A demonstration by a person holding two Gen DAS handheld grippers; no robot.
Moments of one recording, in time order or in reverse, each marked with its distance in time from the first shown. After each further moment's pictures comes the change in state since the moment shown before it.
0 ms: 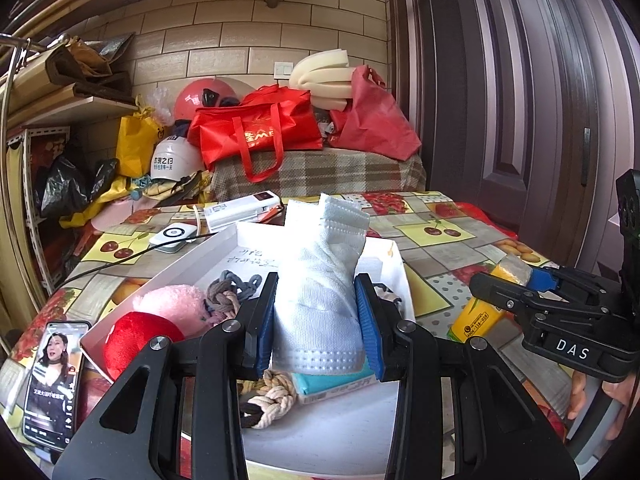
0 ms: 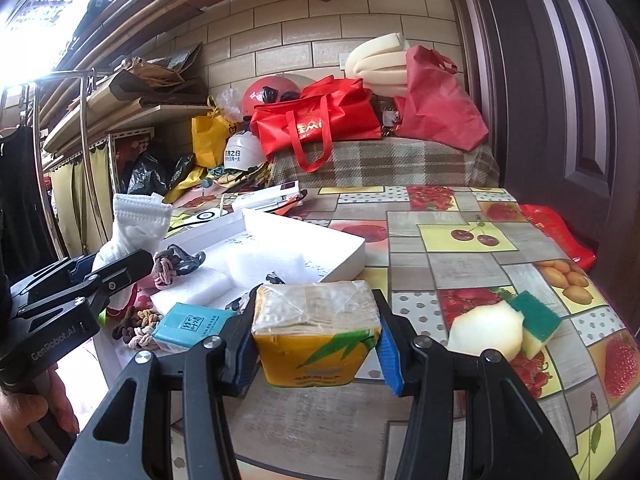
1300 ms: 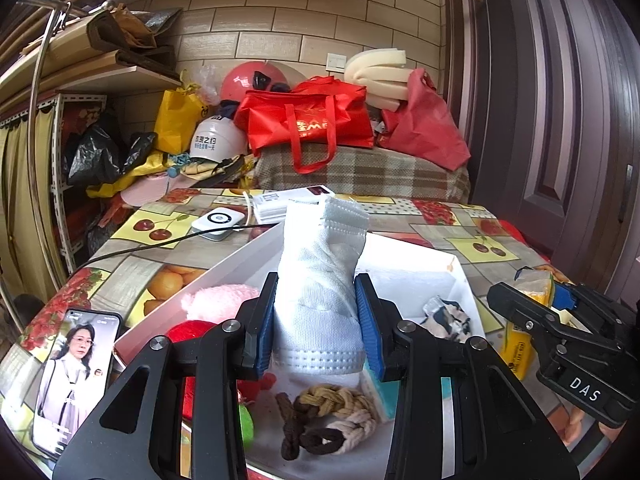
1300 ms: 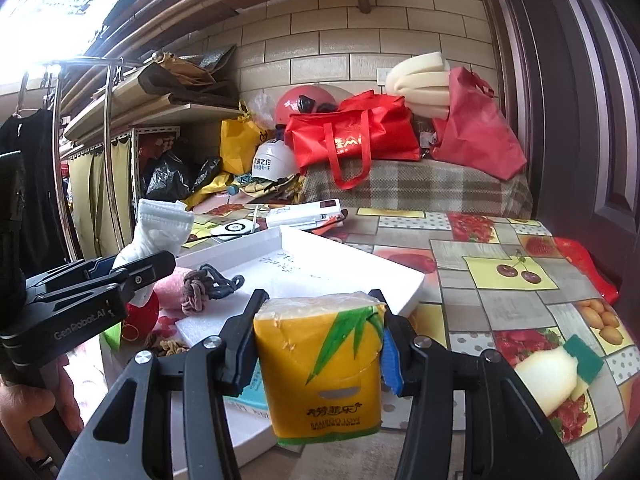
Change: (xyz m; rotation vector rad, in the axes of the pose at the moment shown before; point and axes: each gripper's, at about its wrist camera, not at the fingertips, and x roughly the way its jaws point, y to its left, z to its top) left arm 0.019 0.056 0.004 -0.123 0.021 0.102; right arm 0.030 0.046 0.014 -0.079 -0.059 0.061
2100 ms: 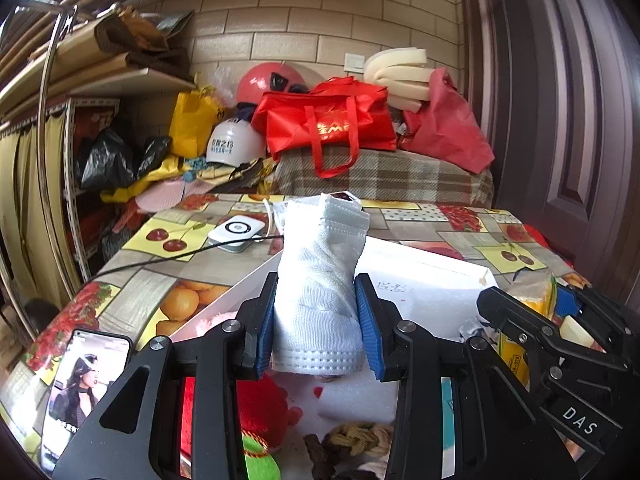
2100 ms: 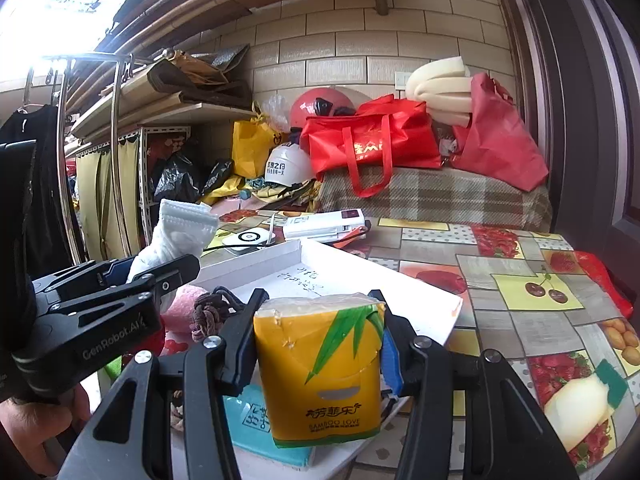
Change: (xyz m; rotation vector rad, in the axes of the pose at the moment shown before) left arm 0.025 0.013 0.011 0.004 -0.008 0.073; right arm 0.033 0.020 0.012 -0.023 -0.011 0.034
